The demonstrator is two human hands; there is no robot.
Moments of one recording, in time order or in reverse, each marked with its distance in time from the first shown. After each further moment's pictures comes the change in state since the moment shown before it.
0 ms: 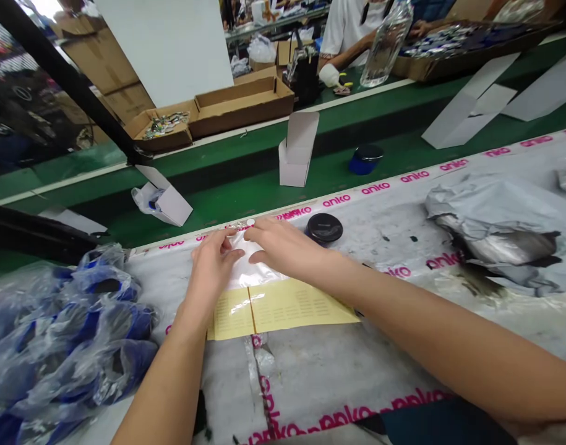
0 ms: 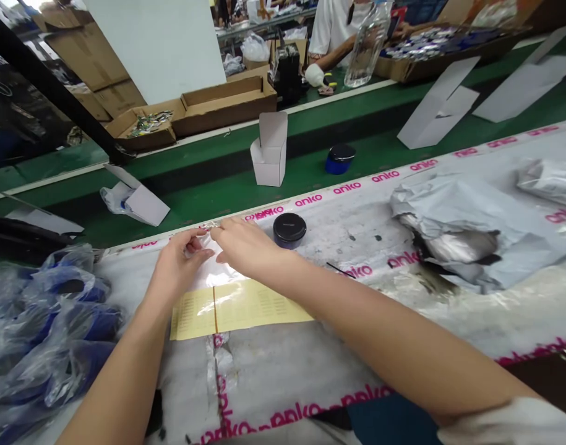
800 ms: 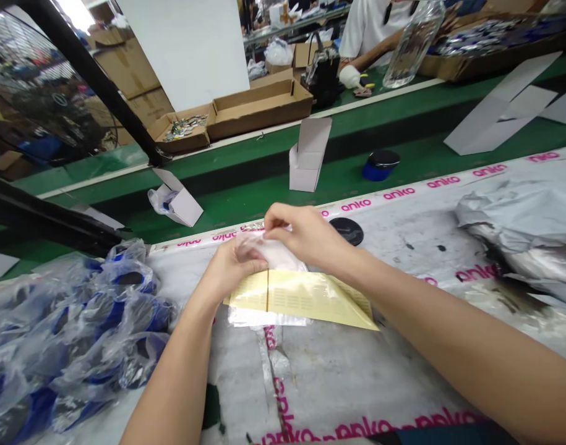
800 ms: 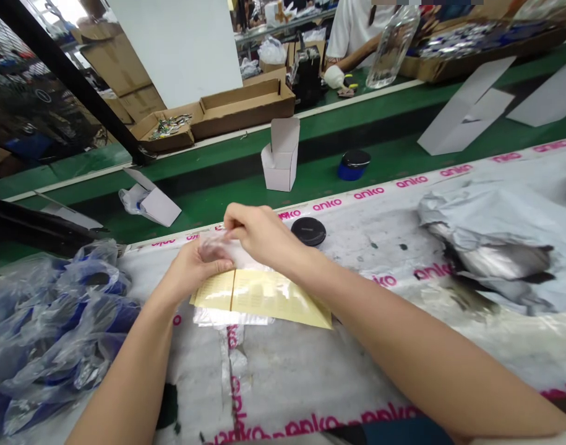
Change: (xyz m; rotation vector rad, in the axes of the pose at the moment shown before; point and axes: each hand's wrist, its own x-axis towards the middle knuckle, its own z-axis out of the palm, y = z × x) left_hand -0.004 0.006 -0.013 -0.610 -0.340 -0.103; right_hand 0.002 0.004 -0.013 0.628 0.274 0.069
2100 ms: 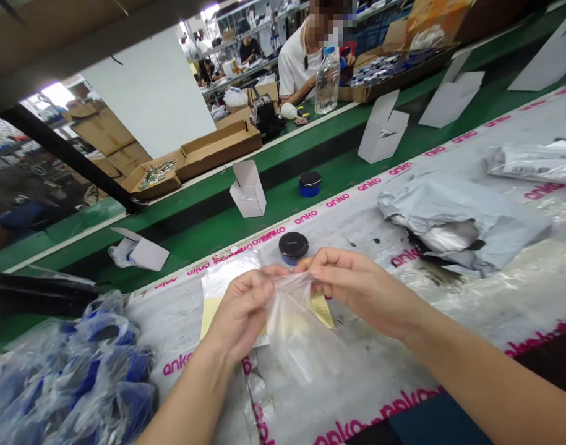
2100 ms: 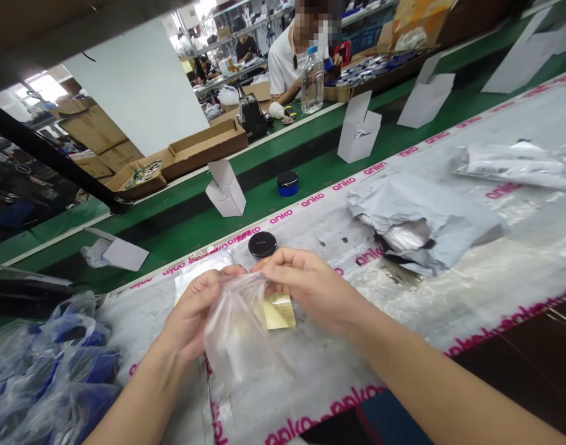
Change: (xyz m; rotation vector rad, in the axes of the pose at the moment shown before) left_hand -0.017 0.049 0.091 -0.744 -0.178 -0.189; right_hand -0.121 0.001 -0.066 0.829 0.148 0.433
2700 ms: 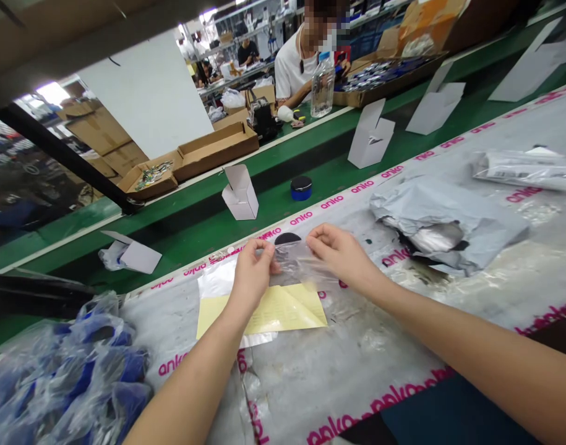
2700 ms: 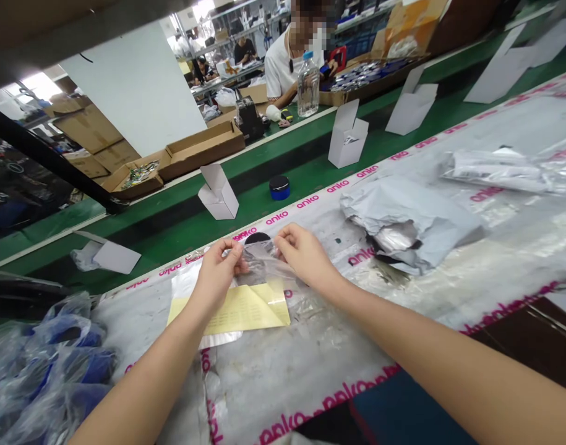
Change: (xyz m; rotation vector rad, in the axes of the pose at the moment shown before) left_hand 0.070 -0.016 -0.004 0.610 0.278 0.226; right_hand 0.048 0.020 -0.030 -0.533 0.401 -0.192
